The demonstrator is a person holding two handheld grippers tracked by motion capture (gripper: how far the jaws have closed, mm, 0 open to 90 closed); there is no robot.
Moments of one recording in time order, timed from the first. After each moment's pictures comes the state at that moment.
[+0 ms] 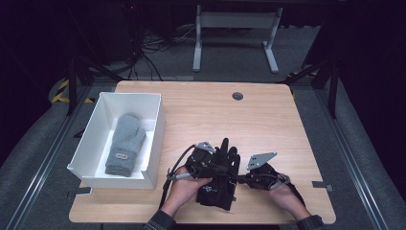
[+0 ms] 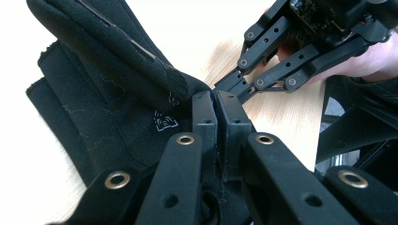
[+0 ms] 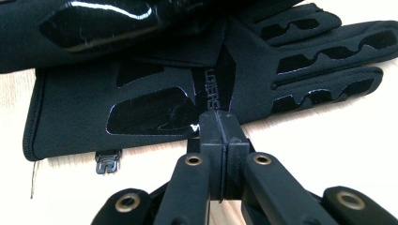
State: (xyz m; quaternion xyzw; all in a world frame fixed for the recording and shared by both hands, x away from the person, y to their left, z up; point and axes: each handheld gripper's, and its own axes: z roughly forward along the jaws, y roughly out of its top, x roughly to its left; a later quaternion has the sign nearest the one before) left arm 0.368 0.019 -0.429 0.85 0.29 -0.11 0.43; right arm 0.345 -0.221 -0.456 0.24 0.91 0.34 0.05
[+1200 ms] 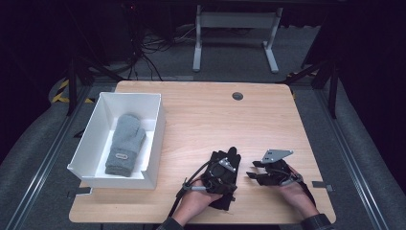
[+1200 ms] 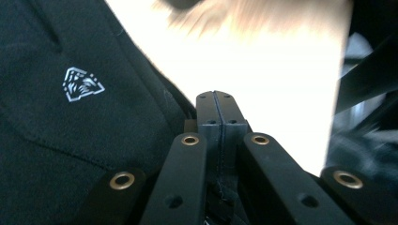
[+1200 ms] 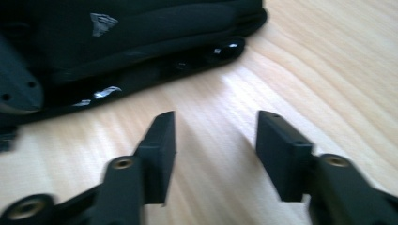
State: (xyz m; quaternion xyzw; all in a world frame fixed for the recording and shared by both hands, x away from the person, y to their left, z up) left arm 0.338 -0.027 -0.451 0.91 0.24 -0.09 0.33; right arm 0.354 -0.262 -0.457 0.30 0.88 0.34 0.14
